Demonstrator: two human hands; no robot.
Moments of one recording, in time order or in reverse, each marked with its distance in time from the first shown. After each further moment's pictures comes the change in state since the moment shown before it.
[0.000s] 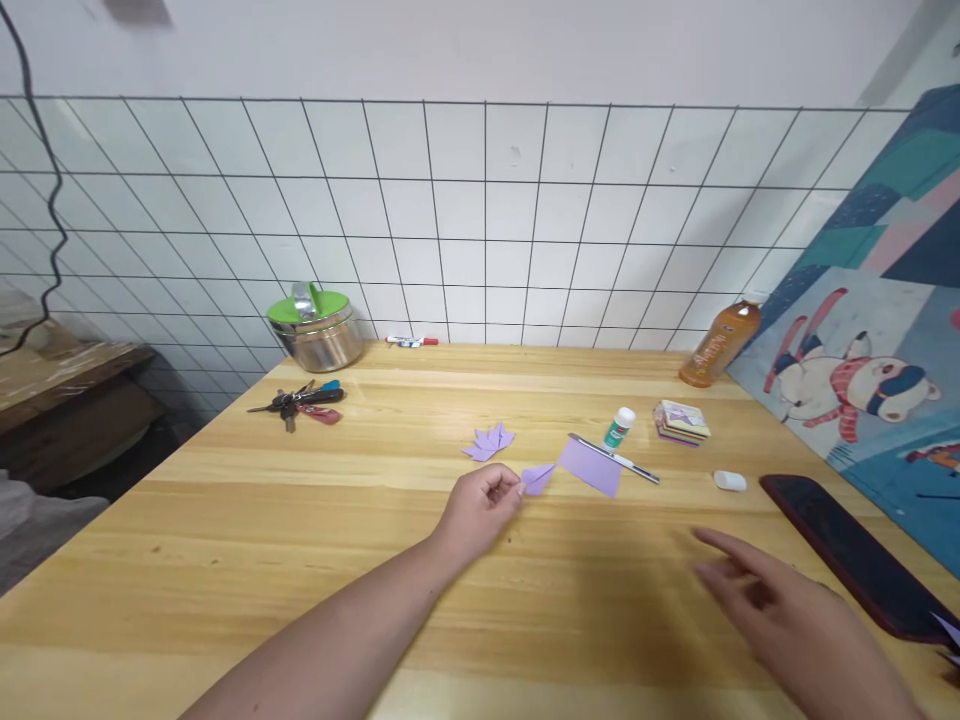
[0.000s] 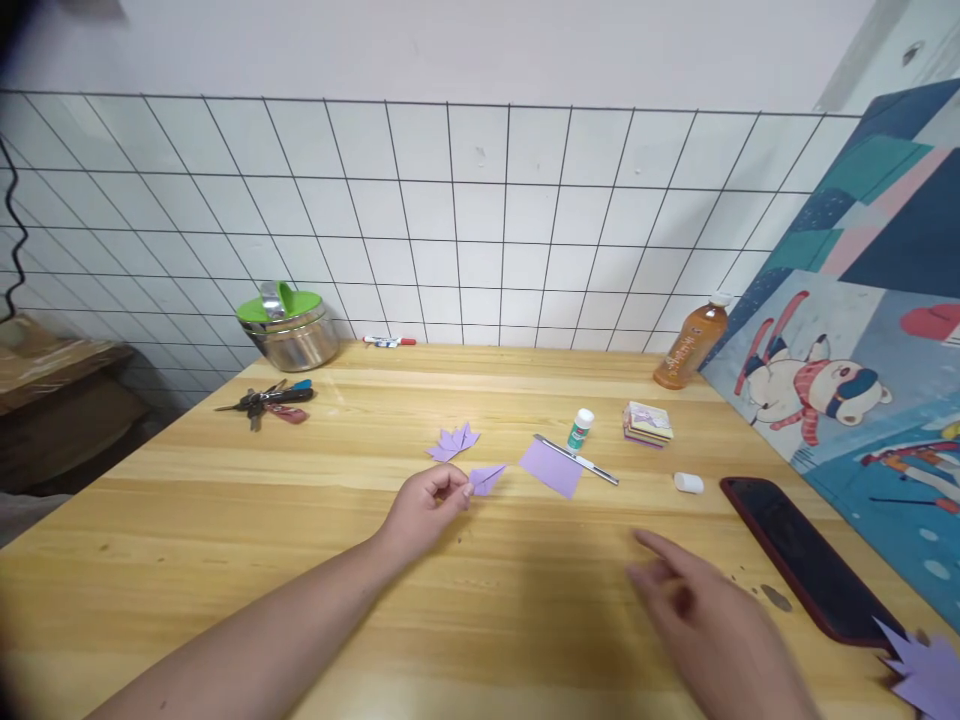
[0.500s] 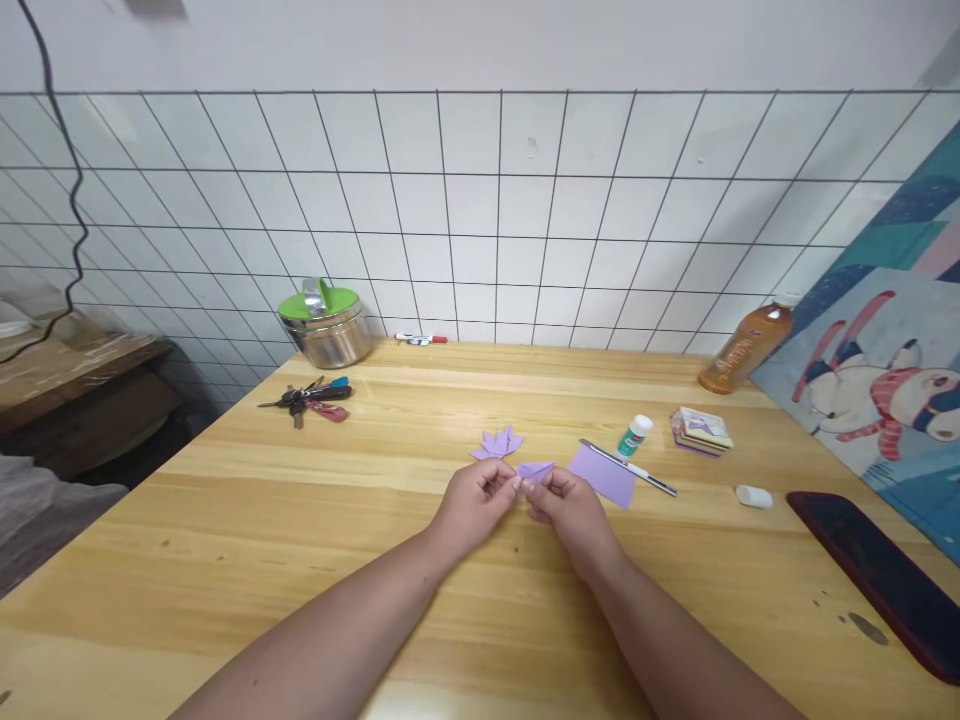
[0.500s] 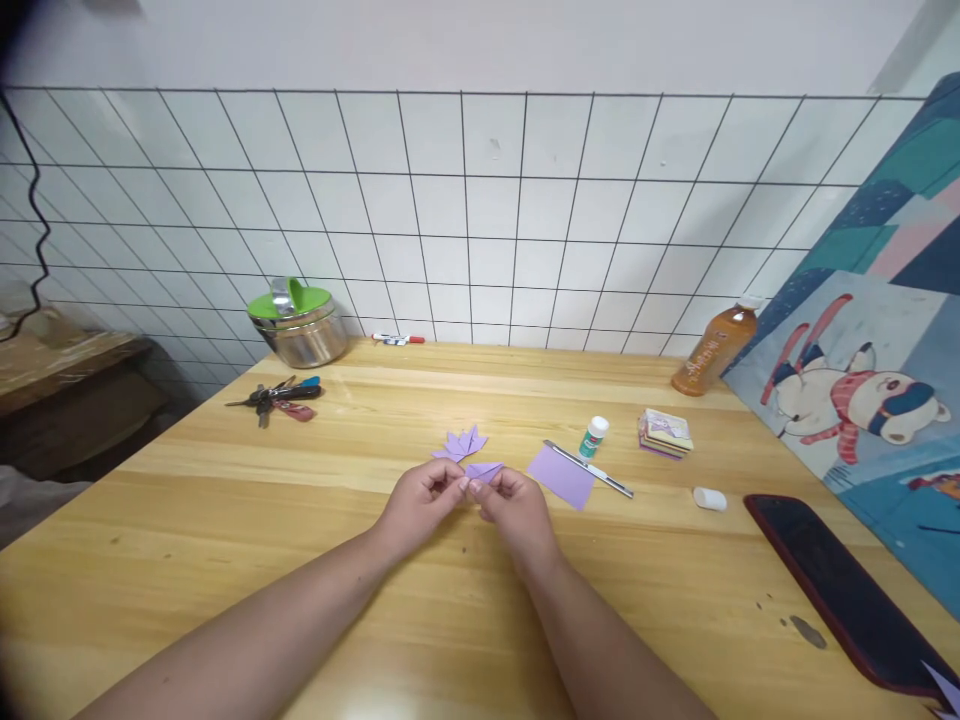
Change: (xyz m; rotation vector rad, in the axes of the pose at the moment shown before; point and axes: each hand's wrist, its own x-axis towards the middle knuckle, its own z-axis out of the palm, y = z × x) left_hand 0.009 -0.011 -0.011 0.027 0.011 0.019; right_hand 0.050 -0.158 0.140 0.983 -0.521 0.167
